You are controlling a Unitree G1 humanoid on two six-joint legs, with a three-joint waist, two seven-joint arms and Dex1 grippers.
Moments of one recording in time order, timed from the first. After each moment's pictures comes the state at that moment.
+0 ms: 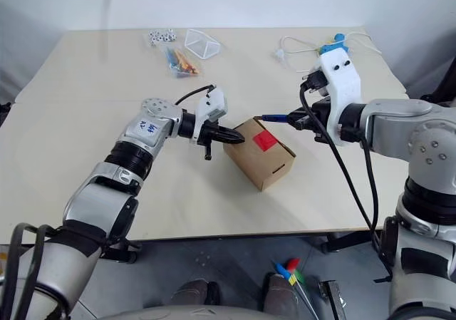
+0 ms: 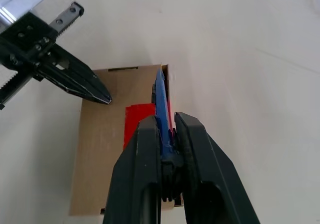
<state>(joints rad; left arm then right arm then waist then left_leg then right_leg) -1.21 0.29 -0.24 0.90 -0.02 0.21 -1.17 -0.94 -0.70 -0.19 -0.35 0.82 1.61 0.29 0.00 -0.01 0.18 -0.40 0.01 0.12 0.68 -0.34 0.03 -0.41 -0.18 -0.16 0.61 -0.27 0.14</state>
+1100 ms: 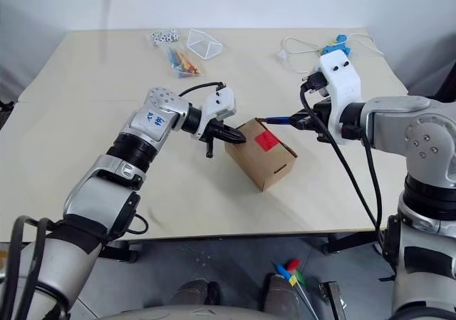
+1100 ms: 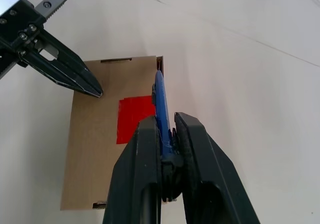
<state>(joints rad) -1.26 0.28 -0.29 0.88 0.07 0.26 -1.17 -0.95 -0.74 -0.16 -0.33 0.75 1.61 0.36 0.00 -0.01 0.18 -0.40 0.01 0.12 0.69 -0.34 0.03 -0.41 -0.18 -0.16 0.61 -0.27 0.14</state>
